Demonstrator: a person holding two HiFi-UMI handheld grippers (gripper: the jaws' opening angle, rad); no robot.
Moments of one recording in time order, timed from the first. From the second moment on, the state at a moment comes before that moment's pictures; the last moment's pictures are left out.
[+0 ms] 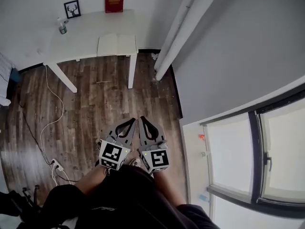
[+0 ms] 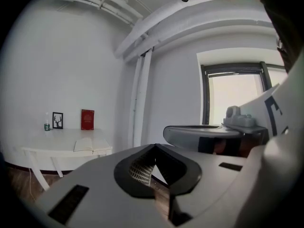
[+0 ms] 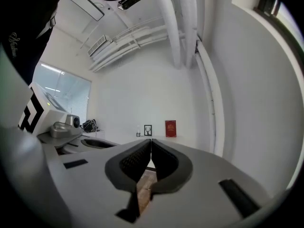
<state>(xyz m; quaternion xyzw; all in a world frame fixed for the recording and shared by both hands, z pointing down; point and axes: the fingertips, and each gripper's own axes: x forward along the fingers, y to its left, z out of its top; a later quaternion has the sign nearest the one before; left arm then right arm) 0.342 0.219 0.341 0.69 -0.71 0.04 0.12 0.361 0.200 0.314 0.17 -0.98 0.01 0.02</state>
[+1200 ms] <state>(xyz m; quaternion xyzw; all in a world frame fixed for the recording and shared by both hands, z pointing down) 0.001 0.349 0.366 0.52 -0.84 -0.03 0.16 0.020 0.325 0.339 -0.04 -1.00 0.01 0.07</state>
